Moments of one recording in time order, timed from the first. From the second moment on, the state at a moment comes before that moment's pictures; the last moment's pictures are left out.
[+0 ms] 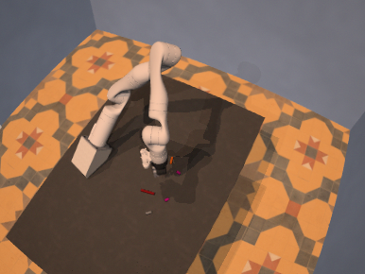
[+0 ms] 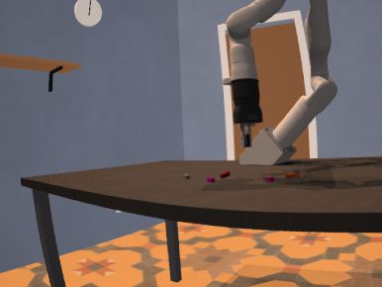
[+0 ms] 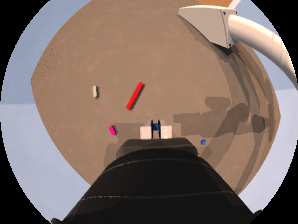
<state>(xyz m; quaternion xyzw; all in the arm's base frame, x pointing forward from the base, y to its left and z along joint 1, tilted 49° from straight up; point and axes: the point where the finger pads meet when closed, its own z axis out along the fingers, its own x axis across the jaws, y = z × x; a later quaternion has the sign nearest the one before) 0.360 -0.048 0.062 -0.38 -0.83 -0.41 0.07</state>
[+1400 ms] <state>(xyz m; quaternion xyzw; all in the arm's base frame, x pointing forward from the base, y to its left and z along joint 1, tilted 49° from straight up) 0.374 0.002 0.014 -0.38 -0.83 -0.41 0.07</state>
